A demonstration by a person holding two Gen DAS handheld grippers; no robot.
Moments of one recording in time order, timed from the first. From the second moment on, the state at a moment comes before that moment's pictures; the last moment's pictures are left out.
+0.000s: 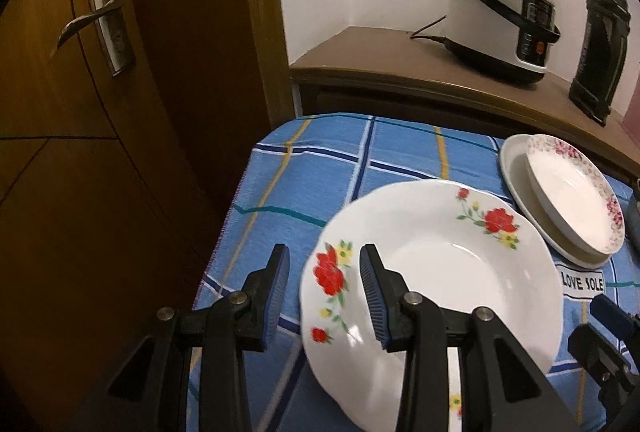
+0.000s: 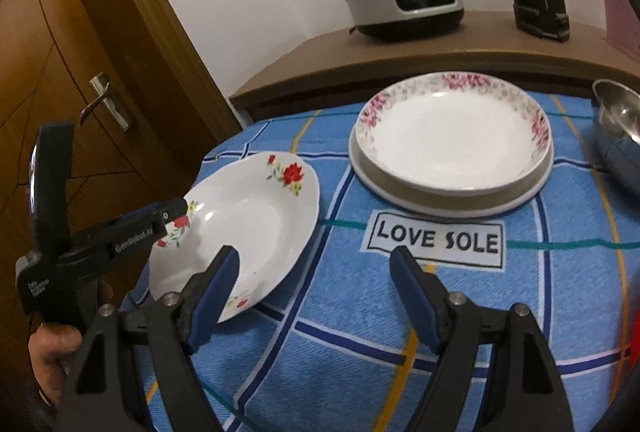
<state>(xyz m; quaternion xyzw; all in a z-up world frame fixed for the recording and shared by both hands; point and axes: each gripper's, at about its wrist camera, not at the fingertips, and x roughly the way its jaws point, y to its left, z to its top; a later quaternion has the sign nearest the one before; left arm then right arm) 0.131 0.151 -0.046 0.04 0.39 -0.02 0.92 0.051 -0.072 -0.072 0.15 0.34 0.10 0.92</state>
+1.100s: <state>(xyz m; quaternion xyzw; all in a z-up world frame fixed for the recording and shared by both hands) 0.163 0.147 -0.055 0.00 0.41 -0.07 0.91 0.084 -0.056 -0.091 0.15 0.38 0.12 0.90</state>
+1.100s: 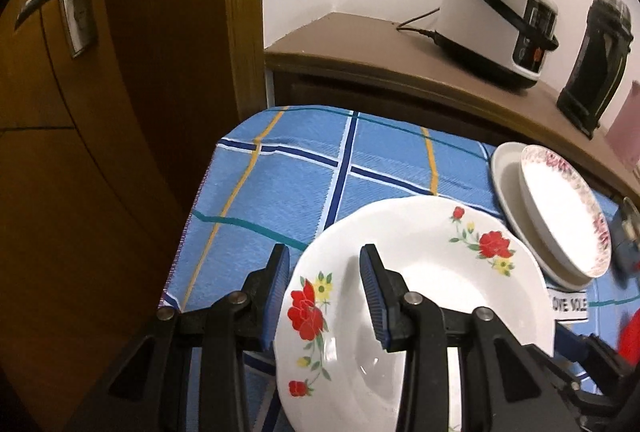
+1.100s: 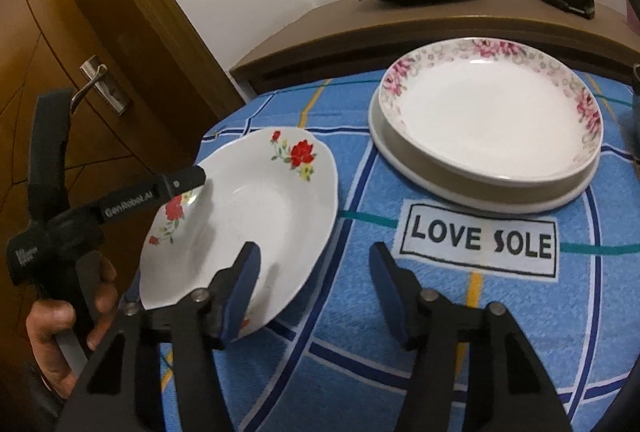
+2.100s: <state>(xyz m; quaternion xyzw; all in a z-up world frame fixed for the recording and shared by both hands) 0.153 0.144 -0.058 0.02 0.38 -0.06 0.92 0.098 -0.044 -0.095 0.16 0.40 0.16 0.89</state>
